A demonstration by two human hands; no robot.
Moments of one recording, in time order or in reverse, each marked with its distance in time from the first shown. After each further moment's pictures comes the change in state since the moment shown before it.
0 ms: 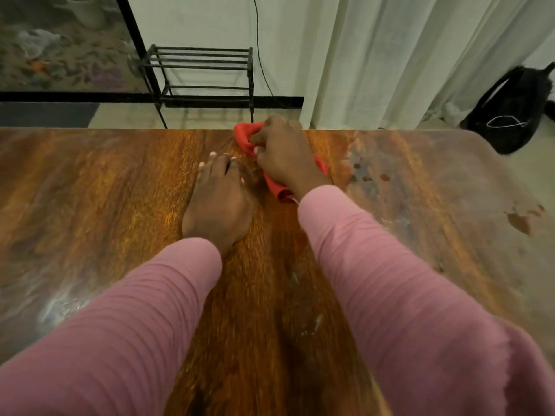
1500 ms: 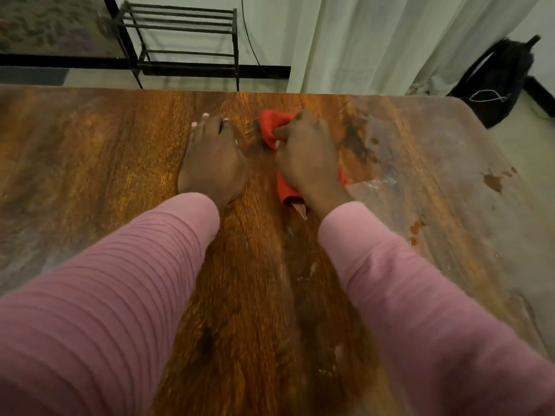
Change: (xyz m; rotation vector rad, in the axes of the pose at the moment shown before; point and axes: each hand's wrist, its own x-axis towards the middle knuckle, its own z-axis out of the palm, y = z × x) left_hand -0.002 -0.002 -0.003 -0.009 0.005 0.037; right_hand -0.078 0.012 -0.005 -0.053 0.154 0.187
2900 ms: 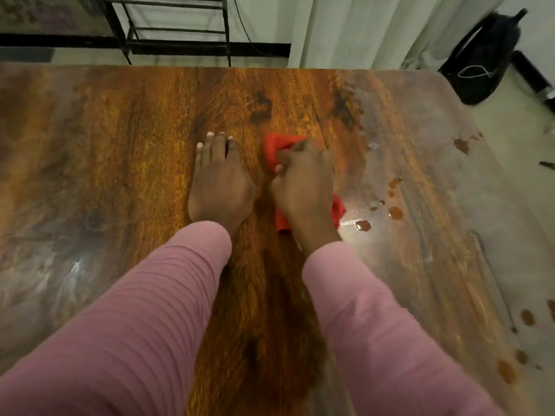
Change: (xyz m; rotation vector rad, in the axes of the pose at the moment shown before) left_hand -0.095 0.014 -0.022 0.002 -0.078 -0.031; right_hand -0.111 -0.027 -0.015 0.019 0.055 0.160
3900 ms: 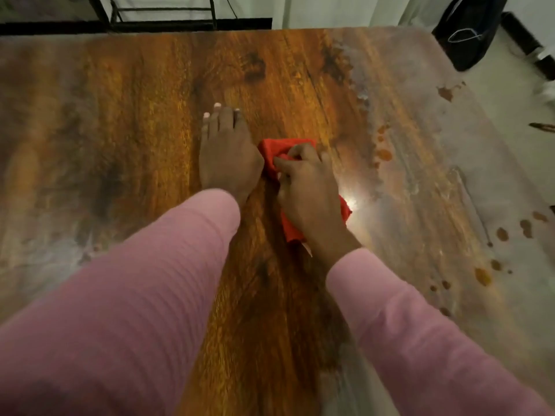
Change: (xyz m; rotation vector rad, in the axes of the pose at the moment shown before) left_hand -0.049 0.010 -0.015 0.022 0.023 0.064; right_hand -0.101 0.004 -0.024 0.013 -0.080 -0.120
